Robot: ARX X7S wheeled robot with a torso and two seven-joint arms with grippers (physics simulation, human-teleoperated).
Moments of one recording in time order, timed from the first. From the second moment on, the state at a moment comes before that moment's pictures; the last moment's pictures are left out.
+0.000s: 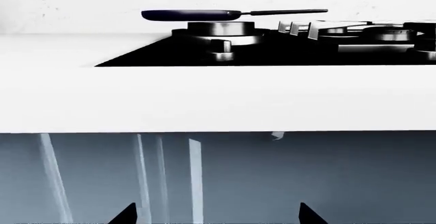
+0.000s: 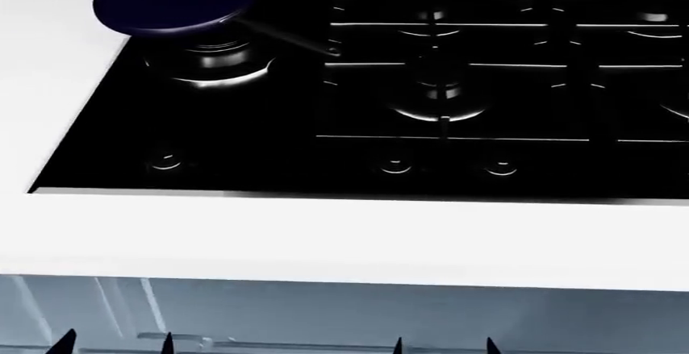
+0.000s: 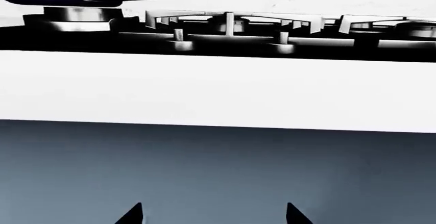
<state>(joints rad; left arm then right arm) 0.00 -0.13 0.15 0.01 -0.13 0.02 -0.14 0.04 0.13 -0.17 0.02 0.12 0.03 0.15</state>
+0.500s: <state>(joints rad) 0.00 -0.15 0.17 0.00 -0.14 0.03 -0.16 0.03 0.15 -0.19 0.02 0.13 0.02 0.17</state>
